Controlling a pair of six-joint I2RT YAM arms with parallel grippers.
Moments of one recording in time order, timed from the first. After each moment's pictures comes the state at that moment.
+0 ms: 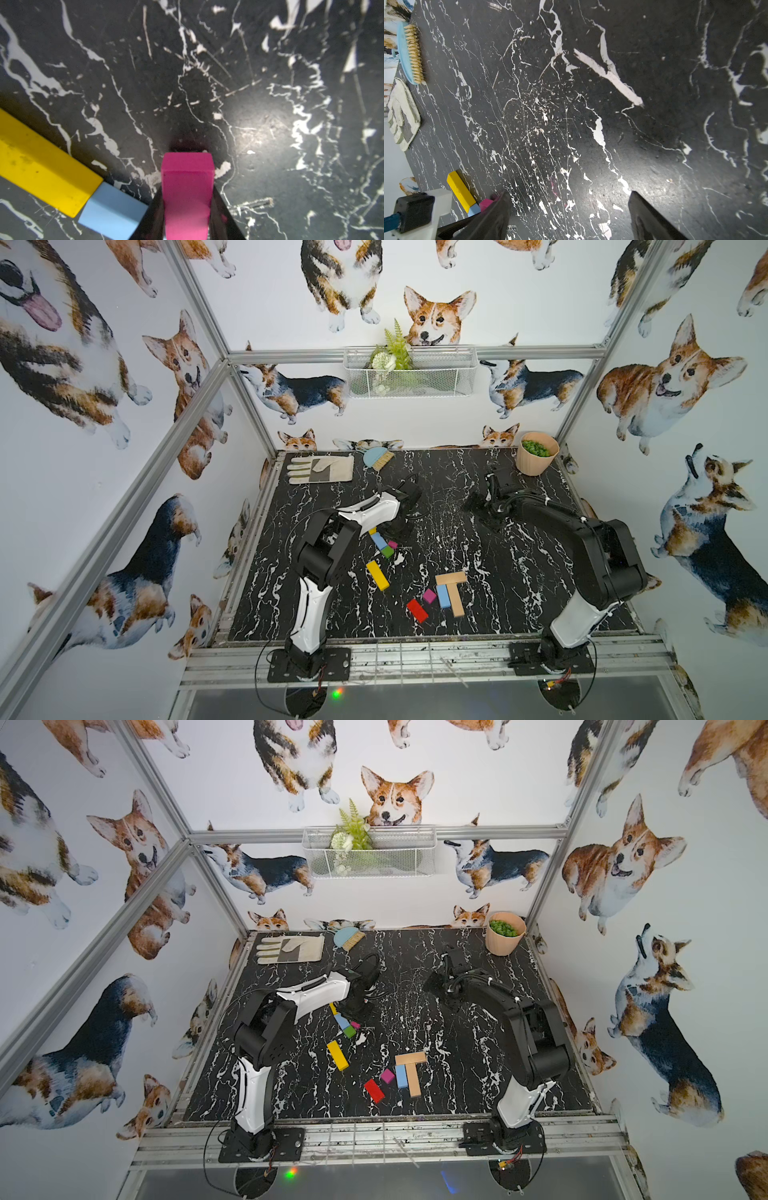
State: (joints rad) left arm -0.63 2.08 1.51 -0.92 -0.07 -0.20; right arm 0.34 1.71 1.13 -0.47 -0.16 0.86
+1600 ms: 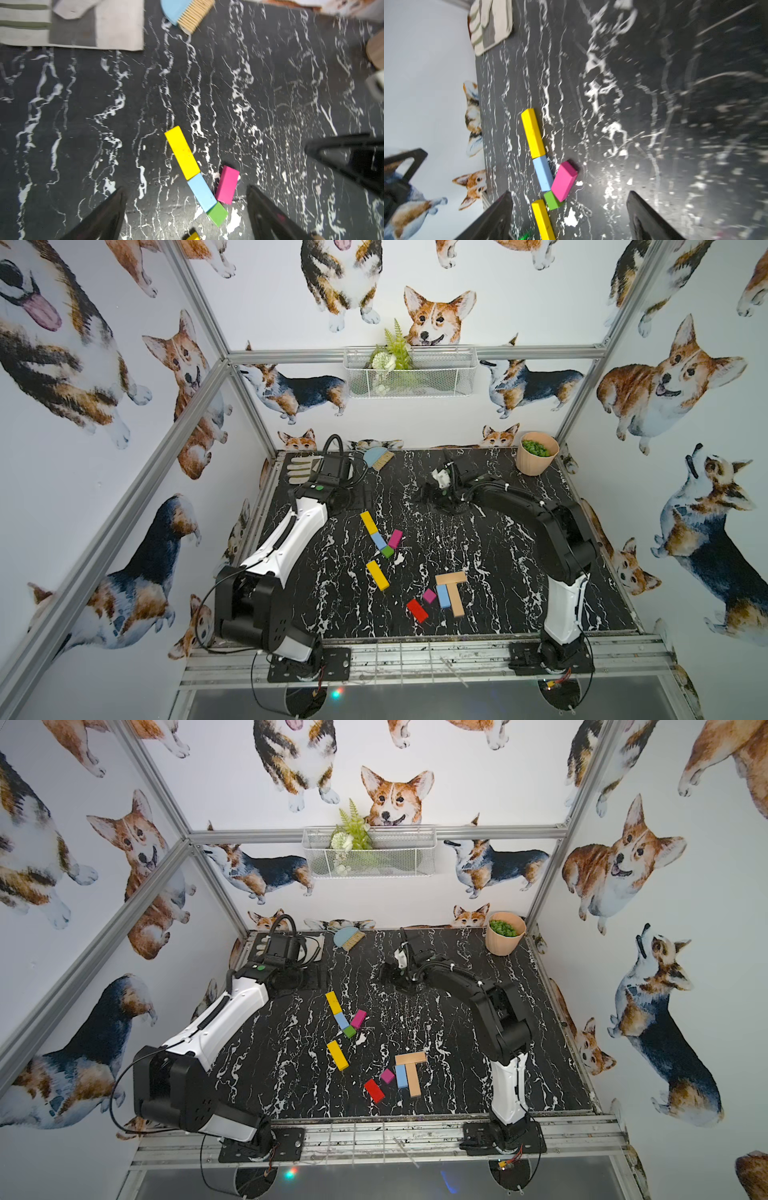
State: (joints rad) left arm -0.24 1.46 1.22 -0.63 0.05 -0.31; right arm 0.56 2.01 1.52 -0.44 -0.48 0.70
